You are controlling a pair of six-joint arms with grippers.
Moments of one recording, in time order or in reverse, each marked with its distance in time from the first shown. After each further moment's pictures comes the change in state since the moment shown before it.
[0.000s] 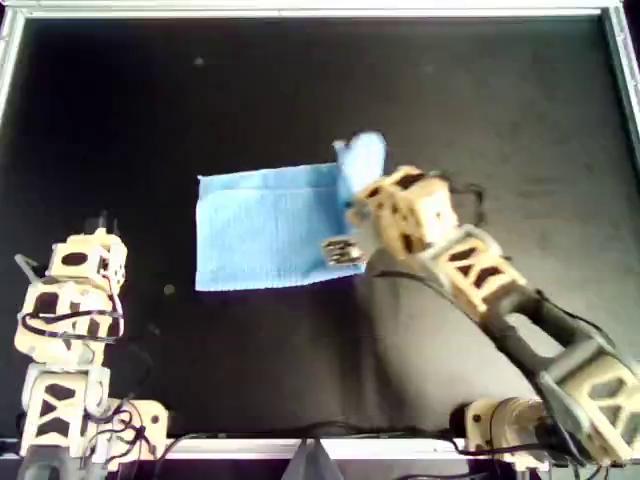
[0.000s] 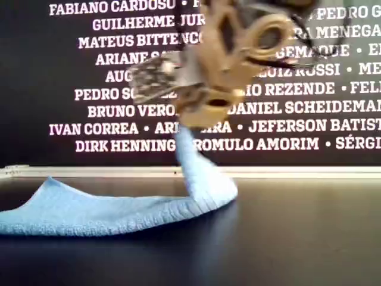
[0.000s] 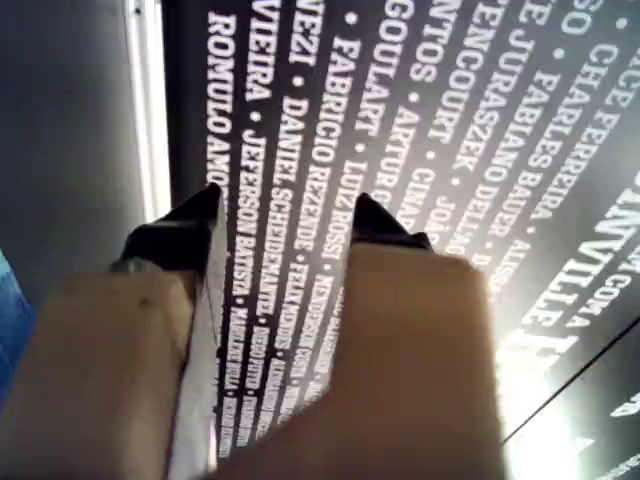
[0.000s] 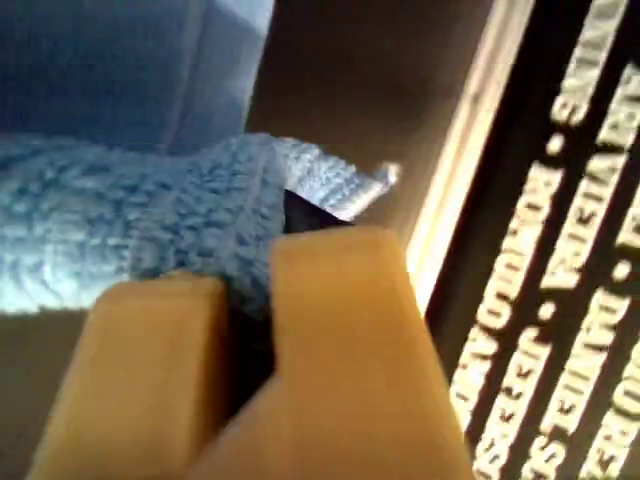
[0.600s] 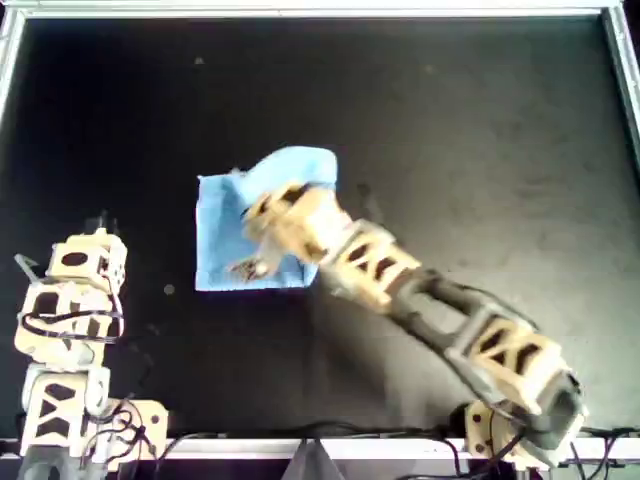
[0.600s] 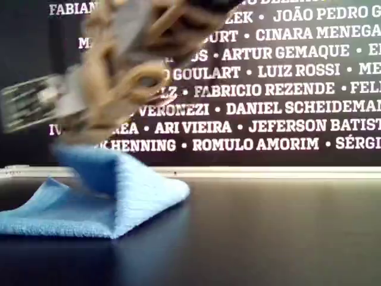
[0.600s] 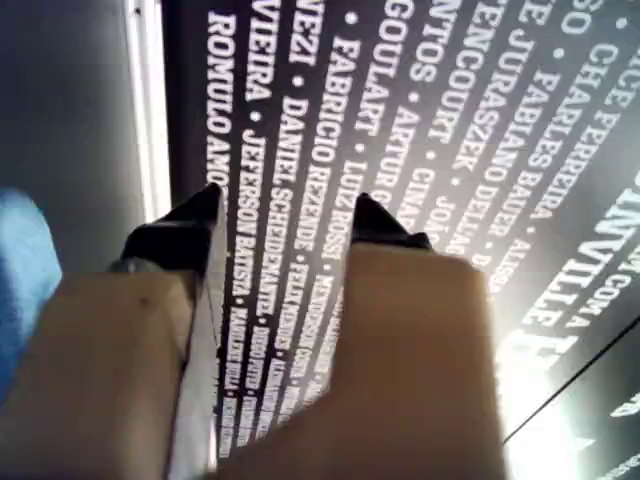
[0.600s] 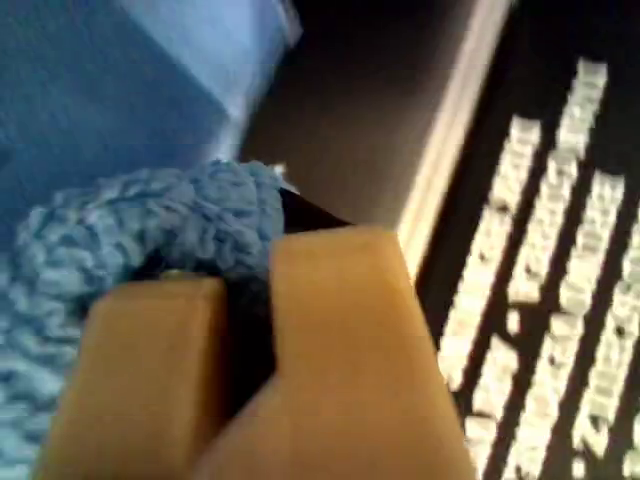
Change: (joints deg) left arm 0.0 0.0 0.0 0.0 0.0 0.0; right arm 18.0 -35.6 -41.6 0.0 0.1 -0.4
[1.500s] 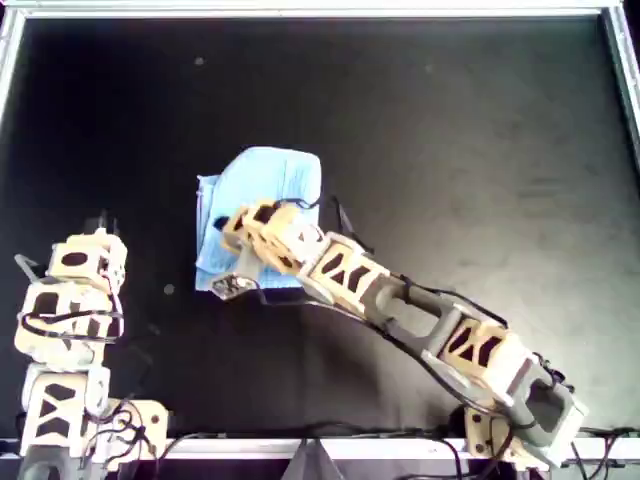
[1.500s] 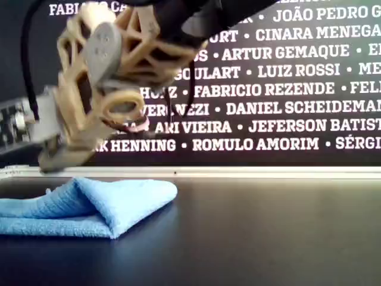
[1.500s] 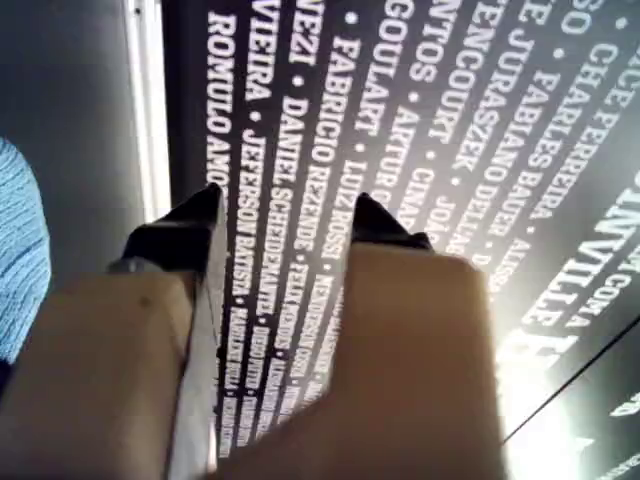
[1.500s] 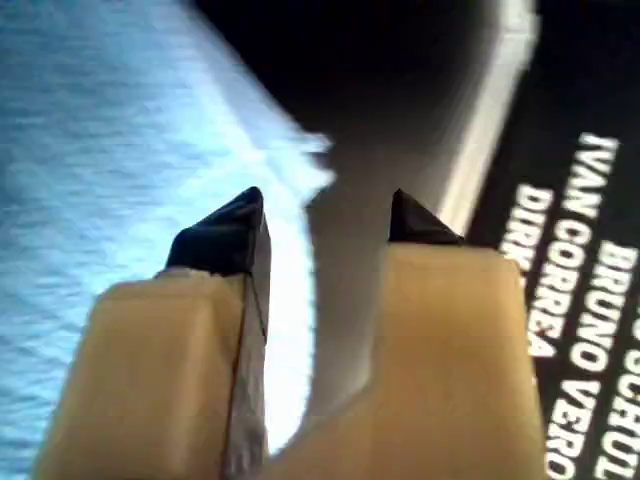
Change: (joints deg) left arm 0.0 0.0 0.0 0.0 0.0 0.0; right arm 1.8 -8.5 -7.6 0.0 0.4 0.4
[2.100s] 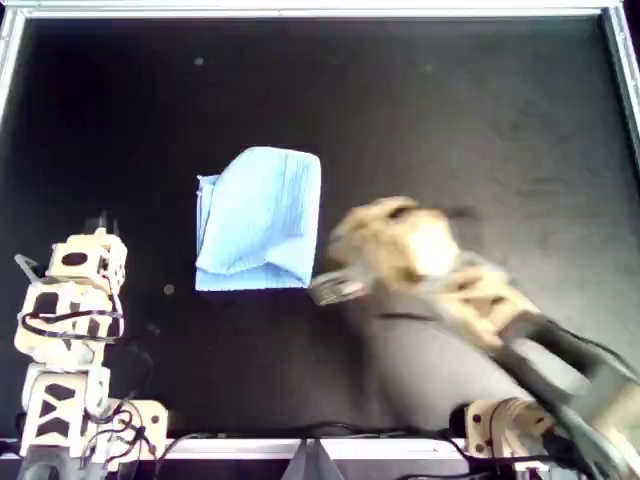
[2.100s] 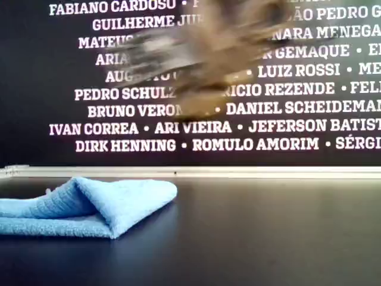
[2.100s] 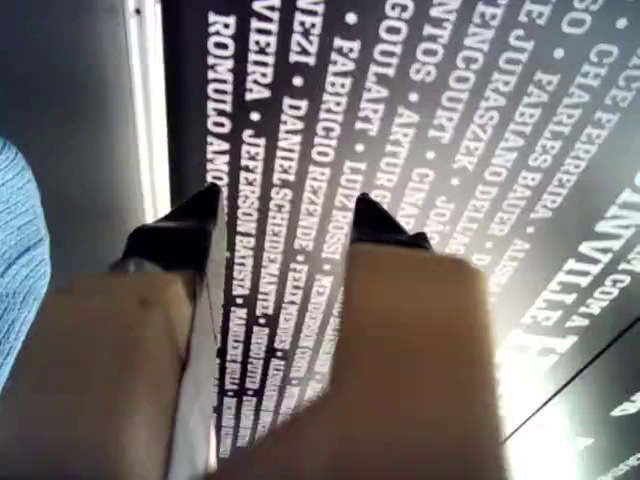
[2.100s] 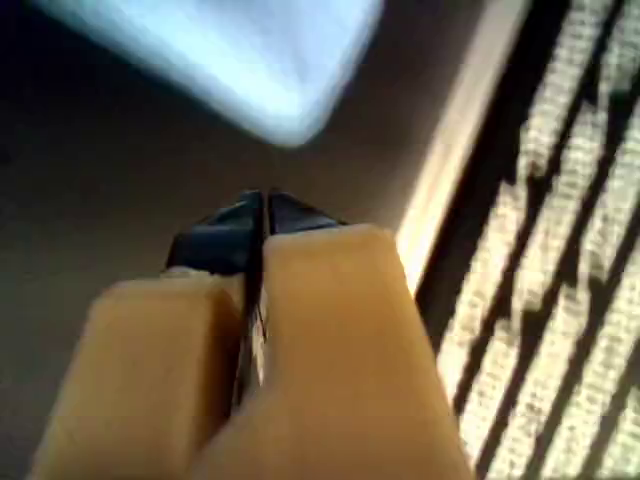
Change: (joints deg) left arm 0.0 0.0 0.0 0.0 0.0 0.0; right arm -20.7 66.3 69.2 0.0 0.0 -0.4
